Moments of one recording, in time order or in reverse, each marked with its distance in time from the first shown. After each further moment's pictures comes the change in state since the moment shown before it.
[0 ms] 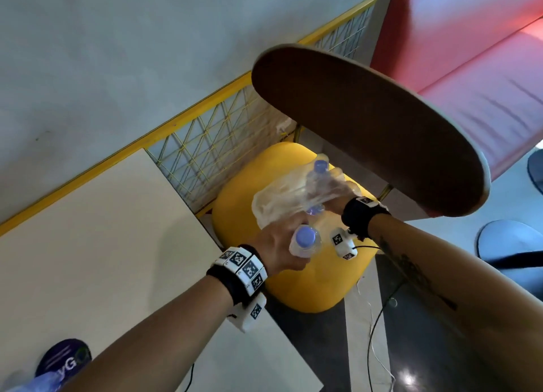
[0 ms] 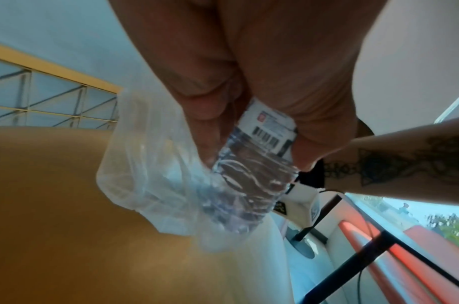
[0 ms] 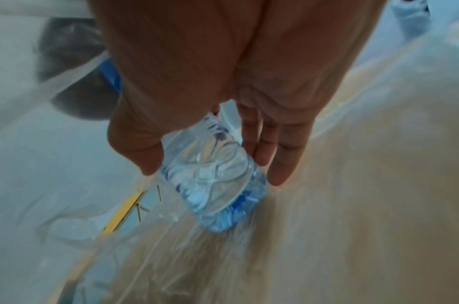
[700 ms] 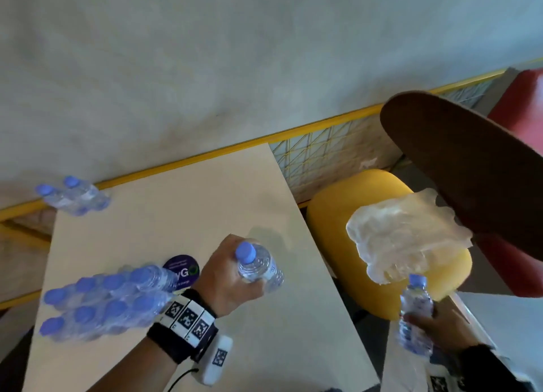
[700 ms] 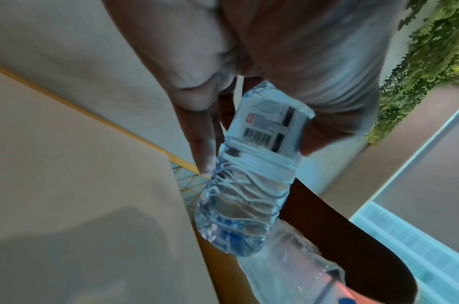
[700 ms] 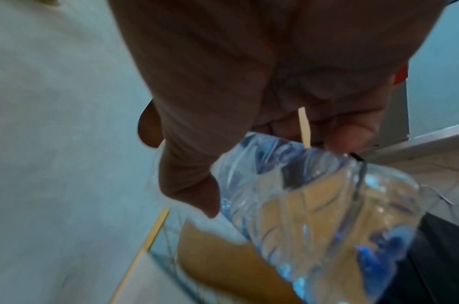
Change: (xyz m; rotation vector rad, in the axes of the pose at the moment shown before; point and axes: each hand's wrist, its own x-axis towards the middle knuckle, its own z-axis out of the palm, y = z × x) left_hand -0.338 -0.058 -0.024 -0.171 0.784 -0.165; right_hand -0.204 0.112 0.081 -0.291 0.059 -0.098
